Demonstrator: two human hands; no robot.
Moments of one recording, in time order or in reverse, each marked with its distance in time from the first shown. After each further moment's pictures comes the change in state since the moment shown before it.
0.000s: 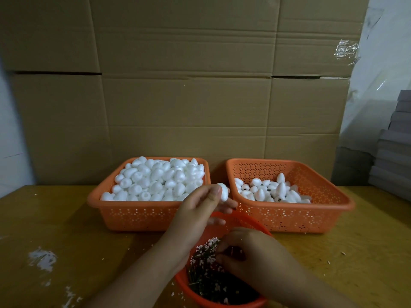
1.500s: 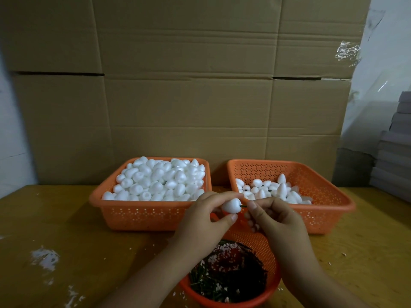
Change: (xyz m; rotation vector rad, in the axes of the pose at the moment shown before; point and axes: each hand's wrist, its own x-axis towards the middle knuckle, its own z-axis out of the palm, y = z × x) left_hand -0.001 -0.008 0.002 0.576 0.014 0.222; right_hand 0.003 -0.005 -0.016 1.085 0.582 0.276
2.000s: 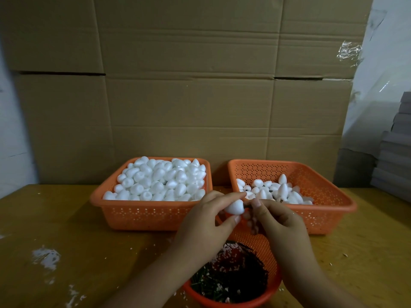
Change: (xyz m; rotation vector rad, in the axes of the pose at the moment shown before) left_hand -0.002 -0.001 0.001 0.133 -0.025 0.082; right_hand -0.002 0.000 0.002 -0.091 0.002 -0.052
